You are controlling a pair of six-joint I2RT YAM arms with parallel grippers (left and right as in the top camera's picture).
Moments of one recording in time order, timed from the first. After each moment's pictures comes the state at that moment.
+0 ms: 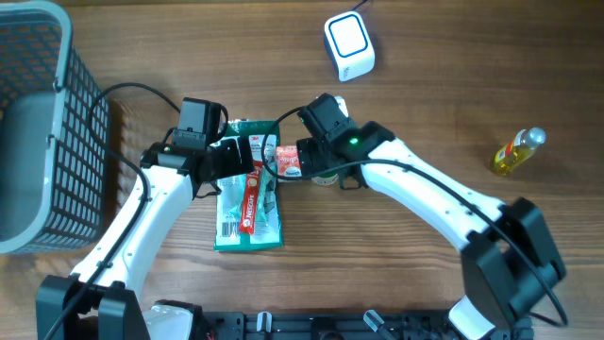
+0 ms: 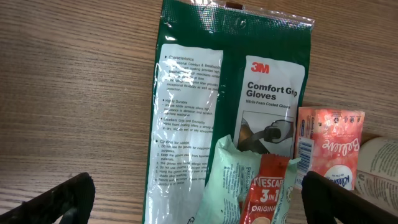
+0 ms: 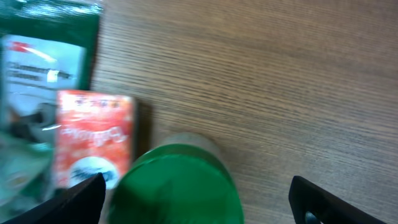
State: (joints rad) left arm -0.20 1.45 0.94 -0.65 -0.02 -0.37; right arm 0.68 1.79 1.26 -0.65 0.18 0.44
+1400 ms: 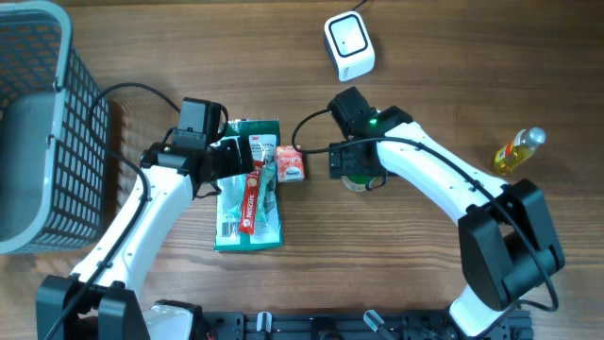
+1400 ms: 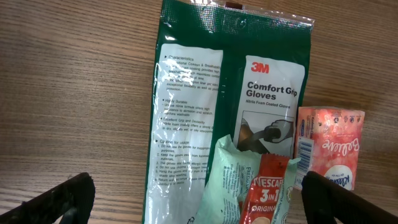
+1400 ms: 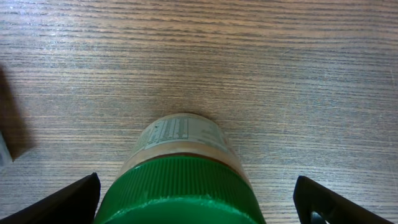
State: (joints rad) left arm -0.20 1.45 0.94 -0.65 -0.02 -0.37; right arm 0.53 1.83 1.26 -0.87 0.13 0.49
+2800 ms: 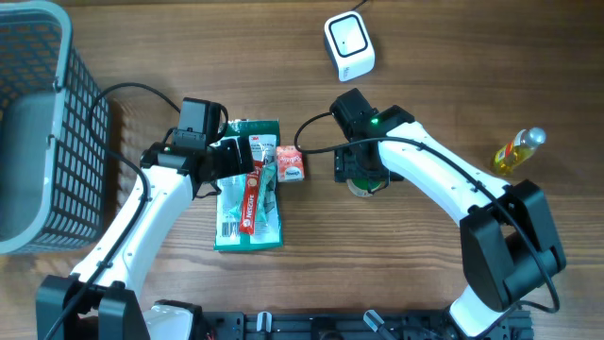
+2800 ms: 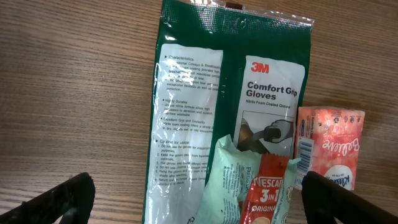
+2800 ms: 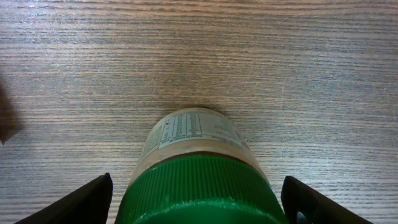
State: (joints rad) left arm -0.20 1.45 0.94 -0.65 -0.02 -0.37; right arm 0.53 1.82 1.26 -0.93 0.11 0.52
